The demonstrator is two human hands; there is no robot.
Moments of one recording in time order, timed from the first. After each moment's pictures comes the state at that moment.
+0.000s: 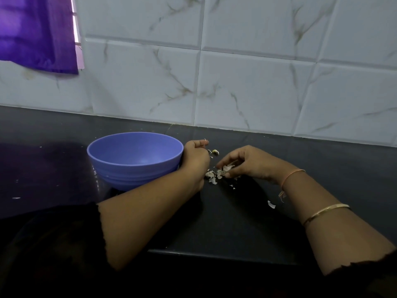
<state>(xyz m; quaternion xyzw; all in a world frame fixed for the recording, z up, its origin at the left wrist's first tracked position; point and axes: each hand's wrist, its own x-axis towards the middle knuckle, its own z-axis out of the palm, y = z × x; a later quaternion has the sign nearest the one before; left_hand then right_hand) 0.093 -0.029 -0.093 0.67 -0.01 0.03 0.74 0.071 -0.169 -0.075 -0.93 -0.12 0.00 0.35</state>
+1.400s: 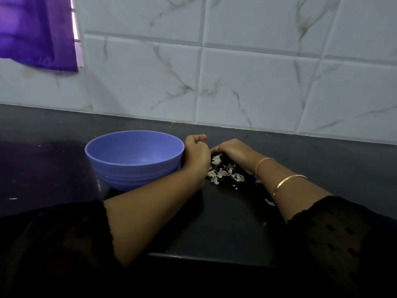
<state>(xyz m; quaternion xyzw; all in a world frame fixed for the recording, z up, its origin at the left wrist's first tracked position) 0.105 -0.034 -0.092 0.68 -0.01 0.09 0.73 0.127 -0.147 -0.085 -0.91 -0.03 -0.05 0.41</state>
